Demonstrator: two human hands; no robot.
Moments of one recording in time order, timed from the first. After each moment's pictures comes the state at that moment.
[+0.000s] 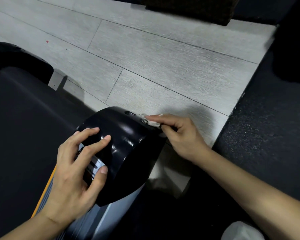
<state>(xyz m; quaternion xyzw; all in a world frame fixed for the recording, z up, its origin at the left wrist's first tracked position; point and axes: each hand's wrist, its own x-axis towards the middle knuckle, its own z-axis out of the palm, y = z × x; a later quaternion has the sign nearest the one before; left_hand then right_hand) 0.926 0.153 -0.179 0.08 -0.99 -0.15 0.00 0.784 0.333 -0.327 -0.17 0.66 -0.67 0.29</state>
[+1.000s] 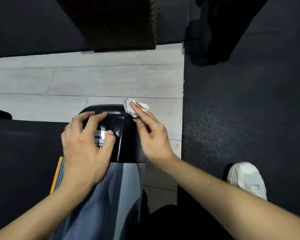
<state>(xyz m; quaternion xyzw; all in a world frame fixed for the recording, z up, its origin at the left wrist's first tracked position) 0.937 0.136 -0.189 0.02 -0.98 -0.18 0.05 0.919 0.286 -0.273 -0.01 0.70 -0.72 0.00</state>
